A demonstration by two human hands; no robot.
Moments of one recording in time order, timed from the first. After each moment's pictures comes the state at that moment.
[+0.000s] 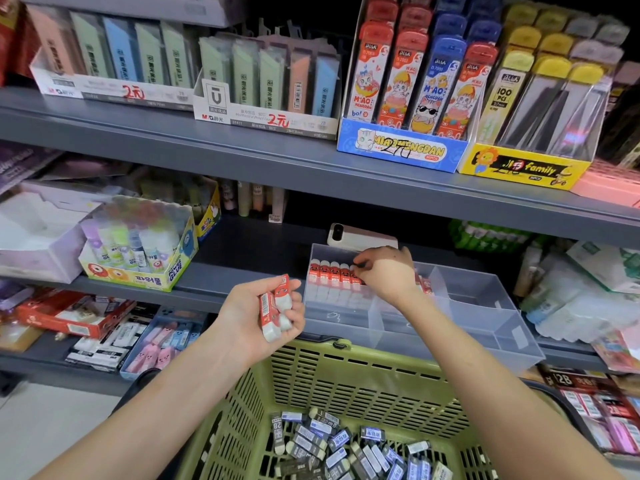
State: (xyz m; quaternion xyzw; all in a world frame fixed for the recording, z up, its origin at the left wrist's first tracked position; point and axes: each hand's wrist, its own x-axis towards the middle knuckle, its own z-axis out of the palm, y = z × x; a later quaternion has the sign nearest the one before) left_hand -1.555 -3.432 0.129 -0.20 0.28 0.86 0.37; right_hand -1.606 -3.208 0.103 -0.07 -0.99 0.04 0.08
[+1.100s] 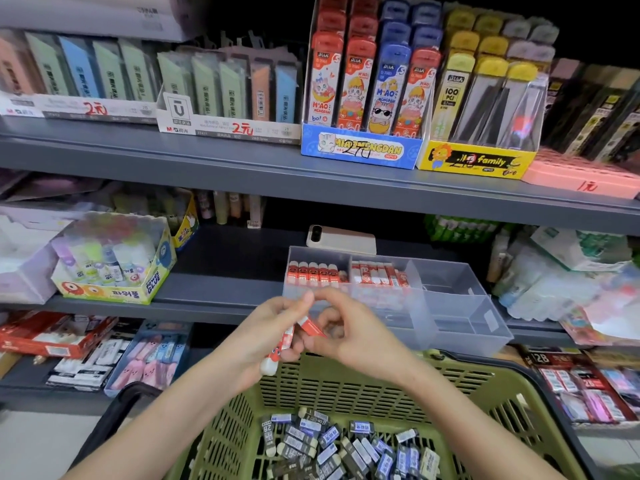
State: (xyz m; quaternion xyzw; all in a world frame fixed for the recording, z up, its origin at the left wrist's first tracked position) left_hand -1.532 -3.410 0.118 0.03 0.61 0.72 0.33; right_hand -1.485 -3.261 0.131 0.07 -0.88 0.46 -0.04
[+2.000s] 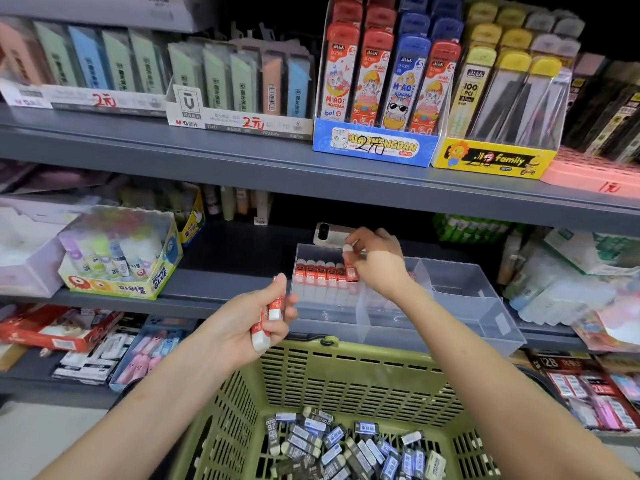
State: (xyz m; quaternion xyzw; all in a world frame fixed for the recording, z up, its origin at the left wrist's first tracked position) left_hand -1.557 -3.428 0.123 -0.15 0.39 0.83 0.37; right_hand -1.594 -3.207 0.118 -0.08 -0.96 0.19 0.16
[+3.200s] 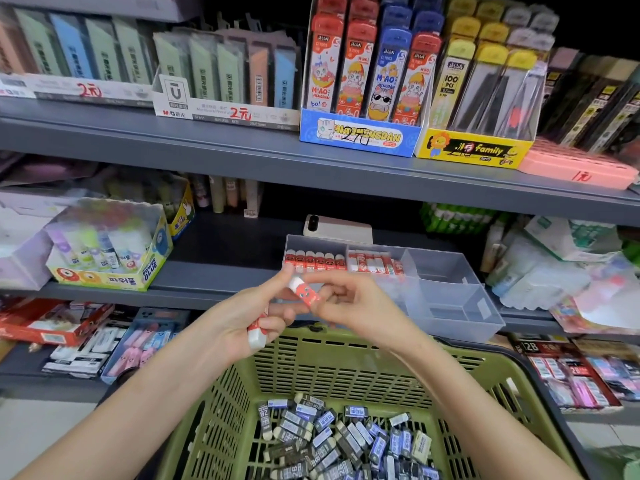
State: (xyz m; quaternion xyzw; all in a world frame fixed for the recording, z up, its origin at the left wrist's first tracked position) left_hand -1.543 -3.418 0.133 -0.10 0.49 0.76 0.41; right_hand -1.486 -3.259 0.150 0.04 -0.82 0.57 -0.04
